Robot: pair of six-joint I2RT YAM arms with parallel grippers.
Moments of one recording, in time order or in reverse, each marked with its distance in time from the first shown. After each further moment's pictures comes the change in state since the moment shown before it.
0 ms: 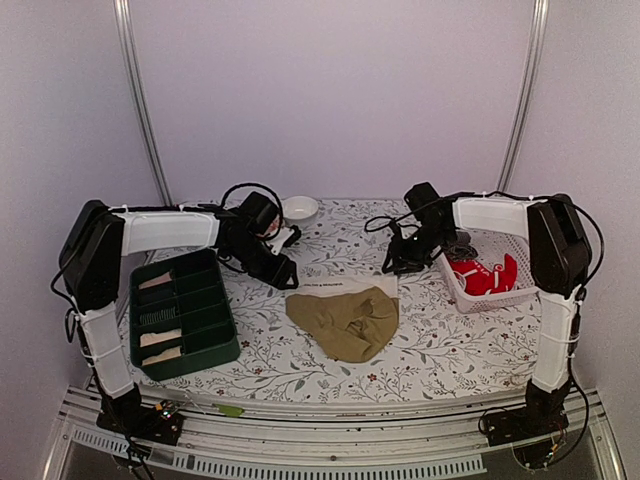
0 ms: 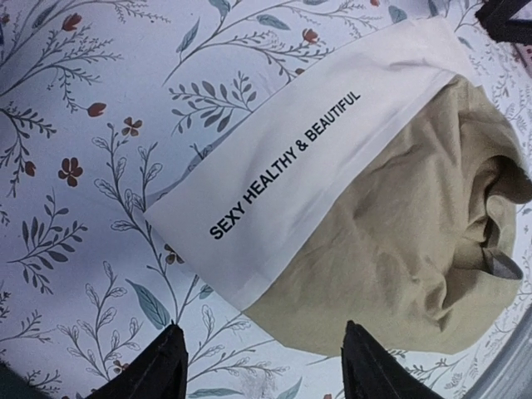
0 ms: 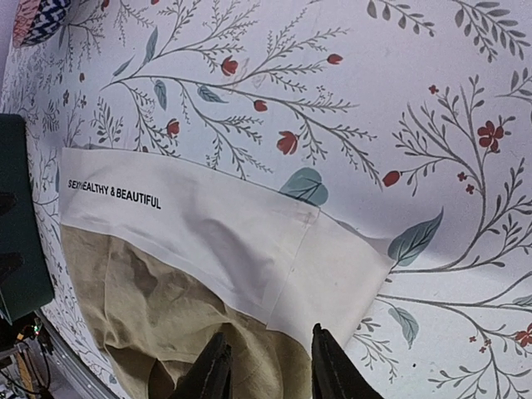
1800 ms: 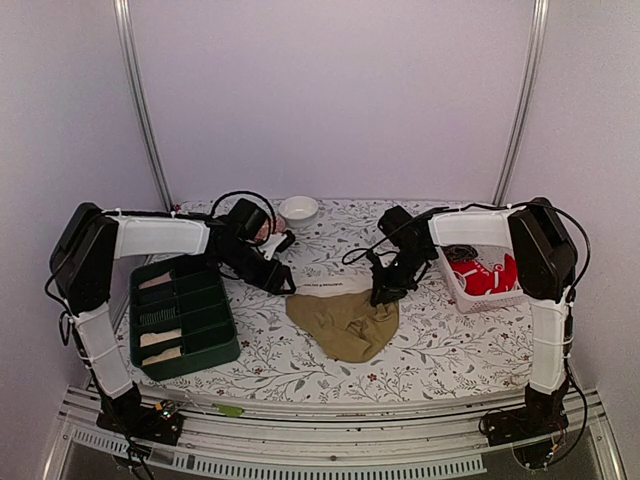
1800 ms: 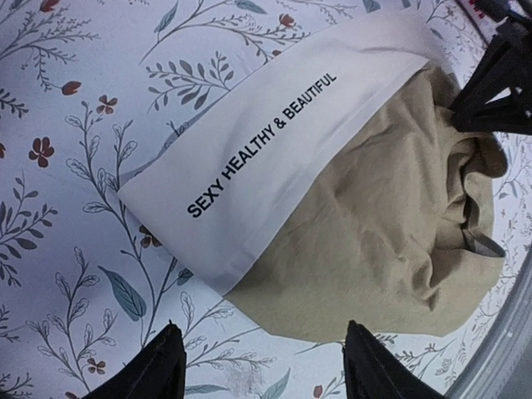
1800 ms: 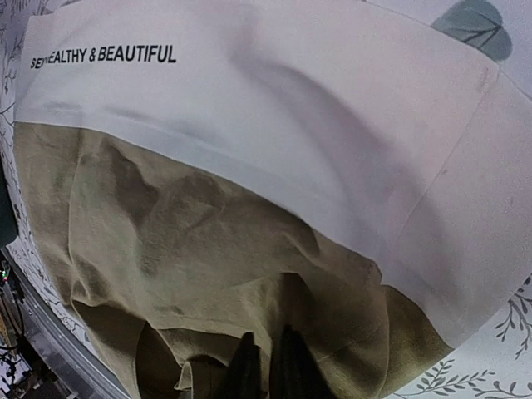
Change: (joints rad) left arm 0.034 -0.050 -0.119 0.101 0.119 0.009; right arm 0.136 0.056 -0.016 -0.089 -0.005 -0.012
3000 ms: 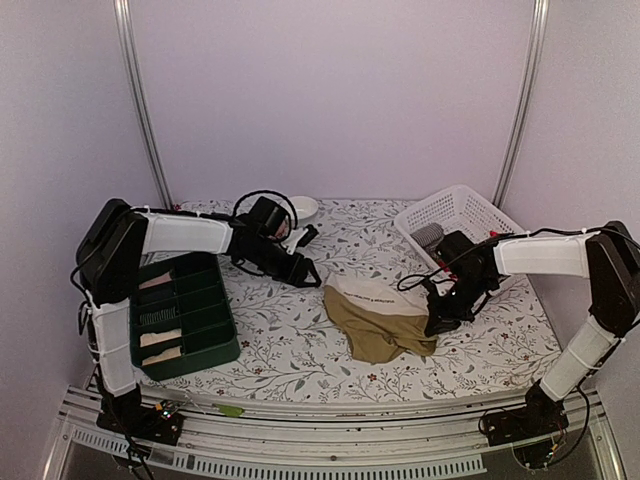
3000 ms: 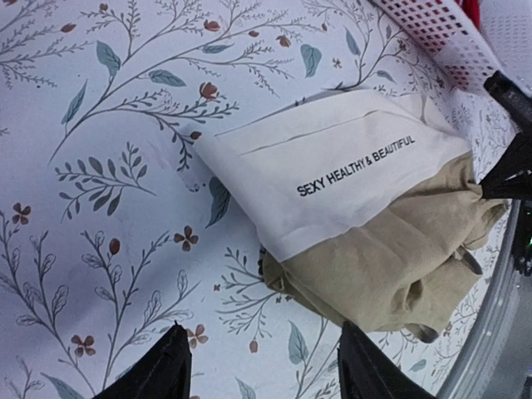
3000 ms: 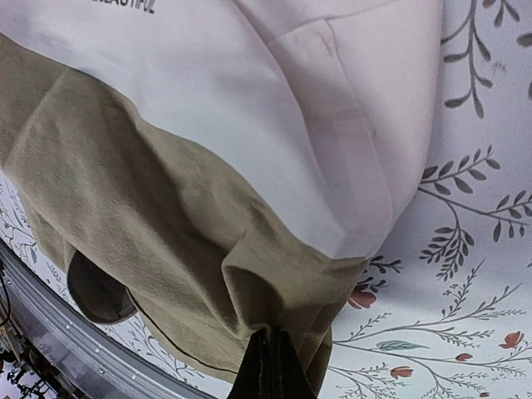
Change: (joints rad) left arm -0.041 0.133 0.116 0.108 0.106 -0.066; right arm -0.105 -0.473 -0.592 0.033 0.029 0.036
